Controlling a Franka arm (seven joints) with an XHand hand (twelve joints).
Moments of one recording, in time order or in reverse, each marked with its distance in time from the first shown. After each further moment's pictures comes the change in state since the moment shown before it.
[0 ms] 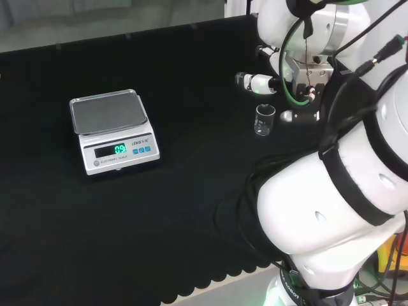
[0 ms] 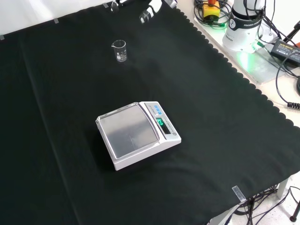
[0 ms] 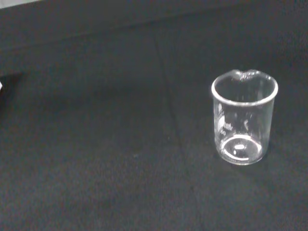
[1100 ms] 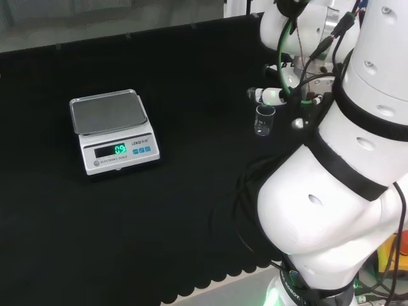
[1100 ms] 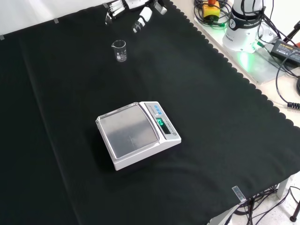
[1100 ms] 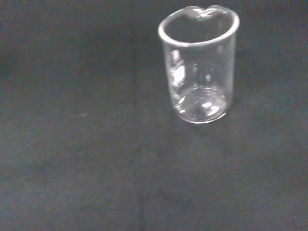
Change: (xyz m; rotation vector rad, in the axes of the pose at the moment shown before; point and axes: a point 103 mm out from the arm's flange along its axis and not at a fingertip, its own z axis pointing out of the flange) arm -0.052 0.024 0.042 0.098 0.003 -0.014
